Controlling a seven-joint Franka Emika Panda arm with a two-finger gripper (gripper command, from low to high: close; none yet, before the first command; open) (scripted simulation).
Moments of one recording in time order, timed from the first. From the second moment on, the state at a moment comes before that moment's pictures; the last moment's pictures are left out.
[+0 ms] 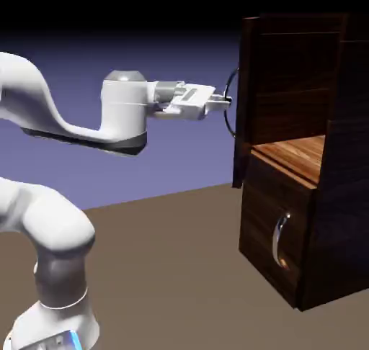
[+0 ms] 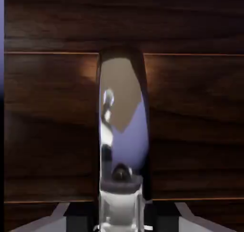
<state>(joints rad) 0.33 -0.94 0.00 -2.73 -1.70 2.11 -0.53</state>
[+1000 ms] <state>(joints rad) 0.13 -0.13 0.80 -2.01 -1.12 0.81 -0.30</state>
